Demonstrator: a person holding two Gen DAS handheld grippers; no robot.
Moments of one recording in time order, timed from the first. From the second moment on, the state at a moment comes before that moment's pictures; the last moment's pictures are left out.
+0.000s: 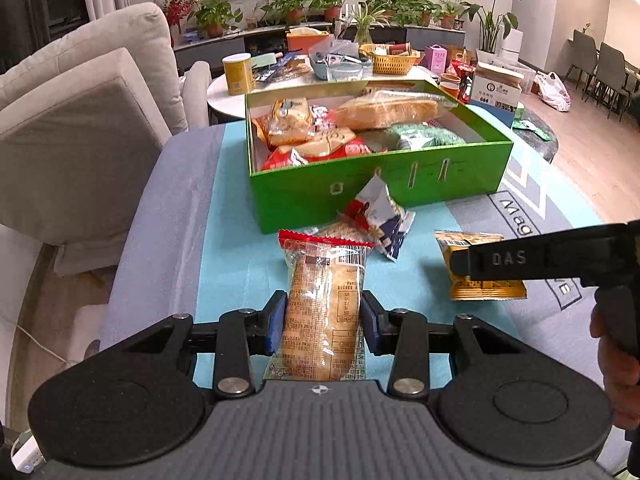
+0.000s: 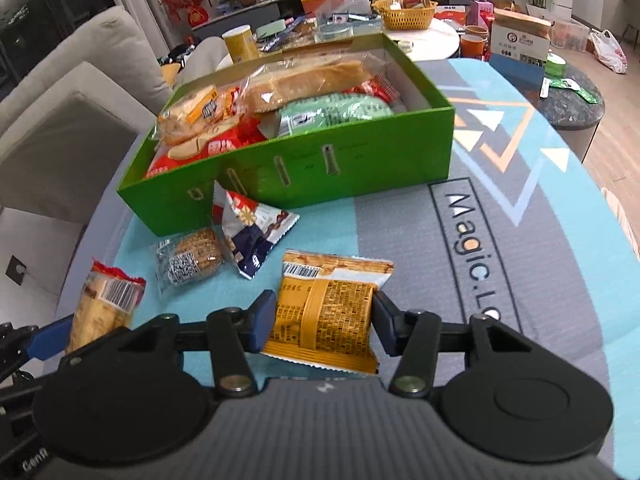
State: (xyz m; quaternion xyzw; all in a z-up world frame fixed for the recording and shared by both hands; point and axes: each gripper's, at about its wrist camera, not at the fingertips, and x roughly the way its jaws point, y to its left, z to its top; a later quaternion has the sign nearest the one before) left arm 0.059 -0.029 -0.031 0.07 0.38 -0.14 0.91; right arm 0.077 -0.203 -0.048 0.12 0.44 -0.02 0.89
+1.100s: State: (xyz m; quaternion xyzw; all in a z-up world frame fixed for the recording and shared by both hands) left arm 0.168 -0.071 0.036 0.05 0.32 -0.14 0.94; right arm 0.145 -0.232 0.037 0.13 0.32 0.01 0.94
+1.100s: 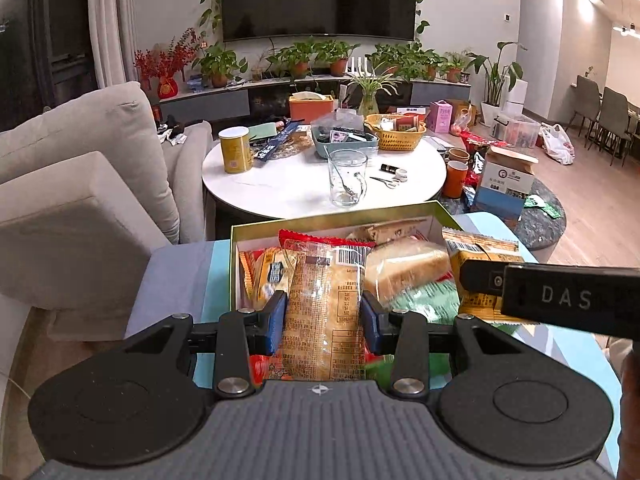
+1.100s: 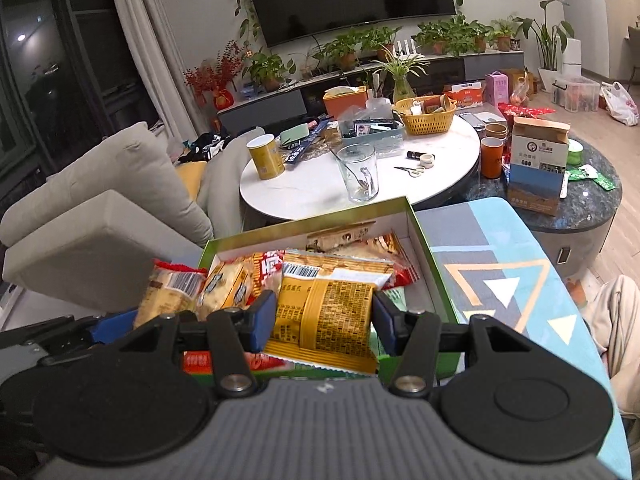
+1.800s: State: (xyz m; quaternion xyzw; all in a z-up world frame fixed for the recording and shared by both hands) left arm 0.236 -0.087 0.006 0.02 0.34 -0.14 0.93; right arm 0.186 -0.241 0.011 0.15 0.34 0.00 0.93
